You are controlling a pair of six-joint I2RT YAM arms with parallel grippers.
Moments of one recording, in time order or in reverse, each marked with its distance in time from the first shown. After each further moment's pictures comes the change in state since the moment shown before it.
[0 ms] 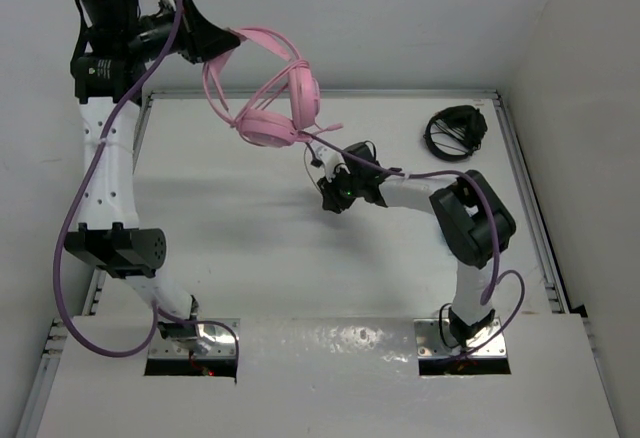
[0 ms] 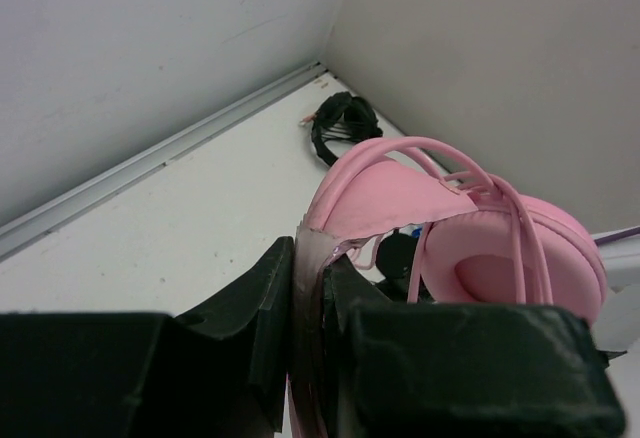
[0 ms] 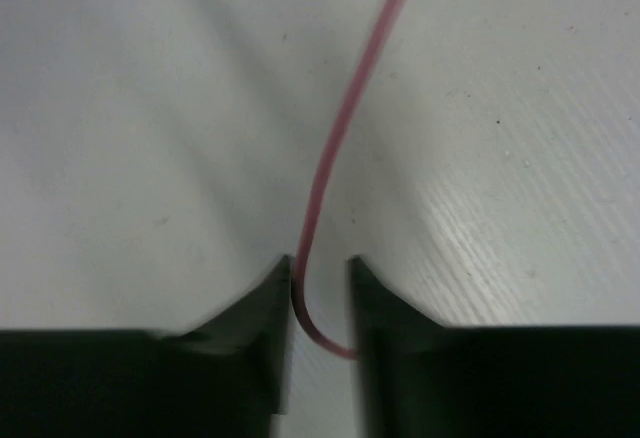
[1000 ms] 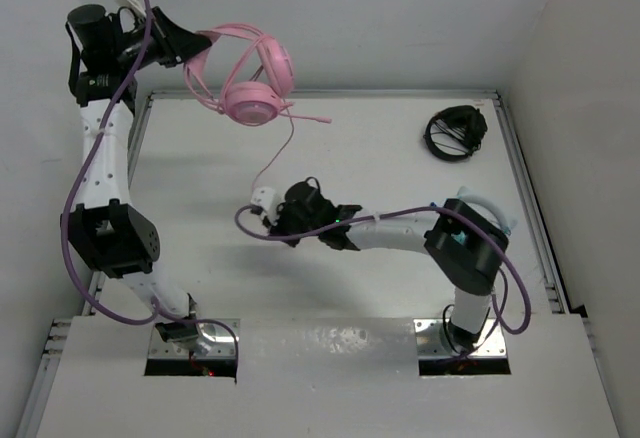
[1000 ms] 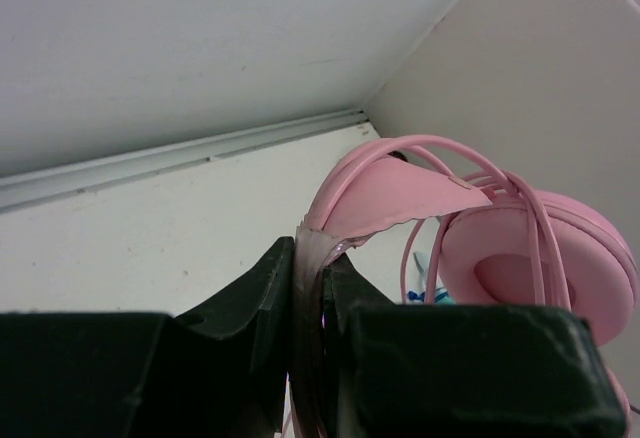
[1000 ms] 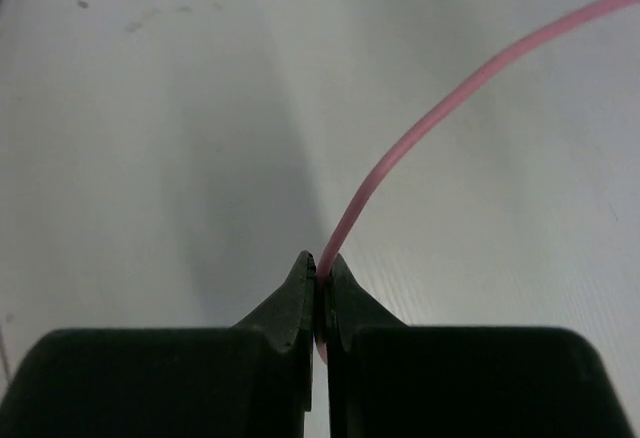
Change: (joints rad) left arm 0.166 0.024 -0.261 0.379 -0.016 -0.293; right arm 0.390 -0.124 -0.104 0.235 0.179 0.054
